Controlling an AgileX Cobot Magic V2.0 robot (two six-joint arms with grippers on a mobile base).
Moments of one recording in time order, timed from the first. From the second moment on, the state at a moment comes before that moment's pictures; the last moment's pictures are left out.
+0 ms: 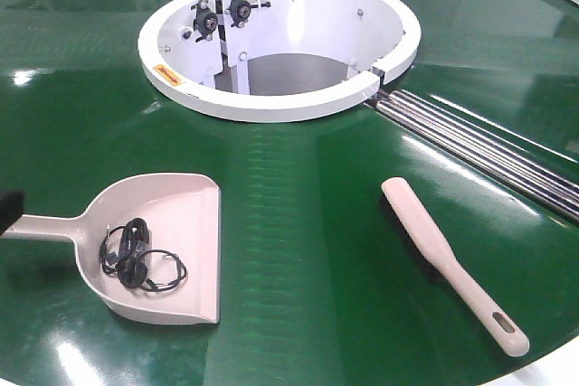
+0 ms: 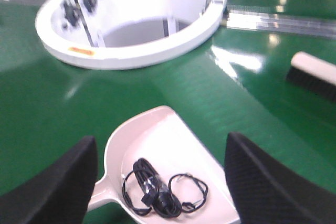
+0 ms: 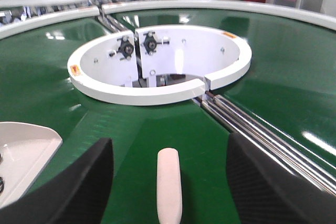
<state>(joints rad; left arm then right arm) -0.24 0.56 -0.66 -0.24 0.53 0.33 0.25 0.32 -0.58 -0.04 0.51 0.01</state>
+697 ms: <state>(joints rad) -0.24 0.16 -0.19 -0.25 0.24 0.33 0.25 0.04 -0.16 -0.07 0.20 0.01</state>
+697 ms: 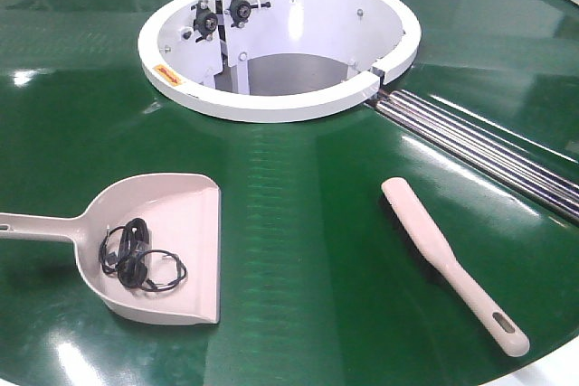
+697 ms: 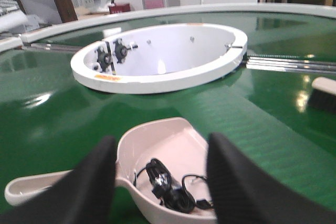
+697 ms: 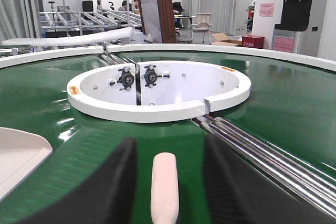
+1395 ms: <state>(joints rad) -0.24 0.18 -0.19 -0.25 0.24 0.33 0.25 0.04 -0.16 -0.07 0.22 0.01</state>
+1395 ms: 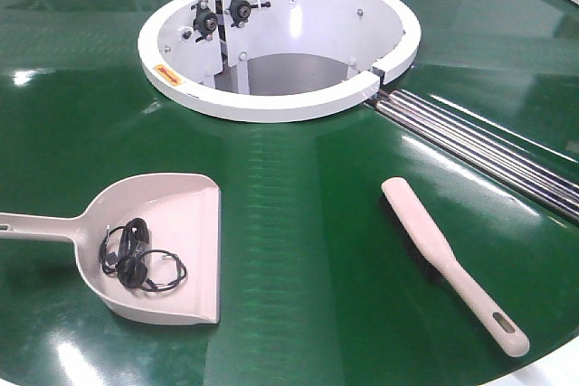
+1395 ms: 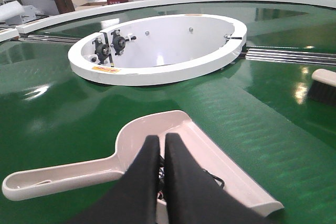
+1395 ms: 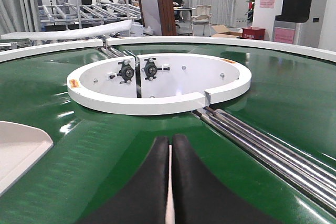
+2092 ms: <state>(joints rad) -0.19 -0.01 0.02 0.04 -0.03 -0.04 0.25 0.04 -0.16 -0.07 0.22 0.01</state>
